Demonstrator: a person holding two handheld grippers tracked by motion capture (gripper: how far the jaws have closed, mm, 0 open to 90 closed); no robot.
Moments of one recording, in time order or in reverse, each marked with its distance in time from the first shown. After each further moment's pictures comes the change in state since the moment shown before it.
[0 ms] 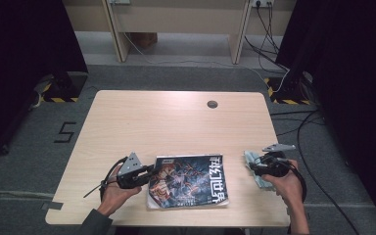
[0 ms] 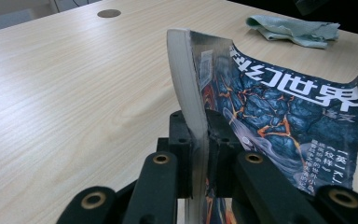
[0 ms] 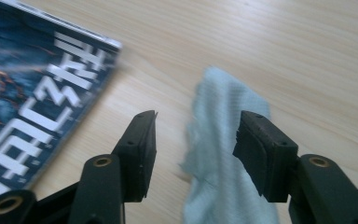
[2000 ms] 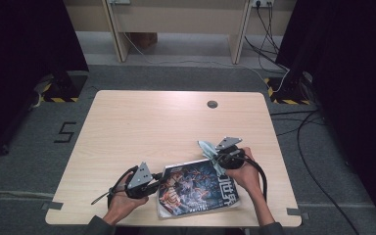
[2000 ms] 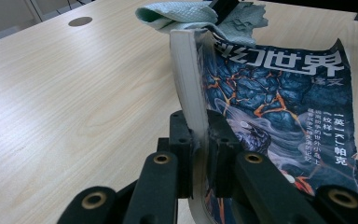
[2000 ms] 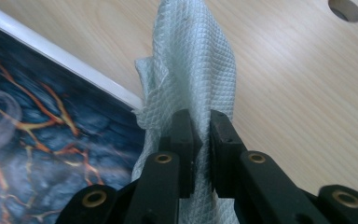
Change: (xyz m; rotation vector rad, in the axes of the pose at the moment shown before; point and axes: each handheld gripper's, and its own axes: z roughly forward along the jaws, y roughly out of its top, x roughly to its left) left arm -0.033 -0.003 0.009 0.006 -0.025 0.116; right arm 0.093 0.058 0.055 -0.027 0.086 -0.382
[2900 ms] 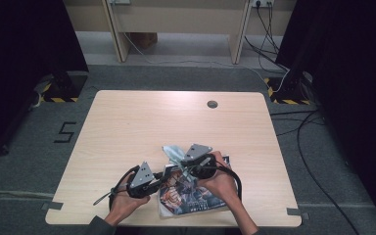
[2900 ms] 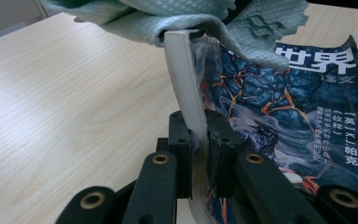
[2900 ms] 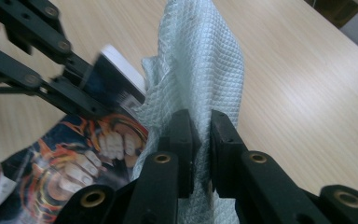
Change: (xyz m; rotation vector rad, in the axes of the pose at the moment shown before) left arm 0.000 -0.001 0.005 0.007 0.021 -0.011; right arm 0.086 0.057 -0.019 -0.143 0.112 -0.162
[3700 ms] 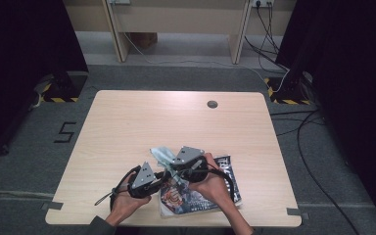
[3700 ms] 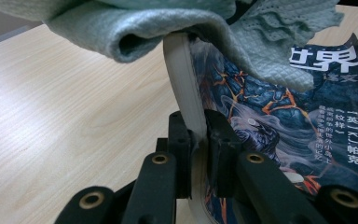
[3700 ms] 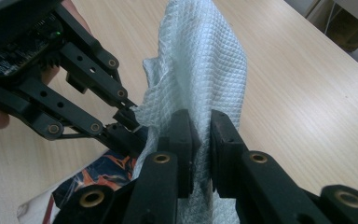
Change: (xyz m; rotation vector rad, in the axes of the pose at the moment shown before) left arm -0.002 0.001 0.002 0.002 0.011 0.015; right arm 0.020 0.019 -0.002 -0.069 0.047 -0.043
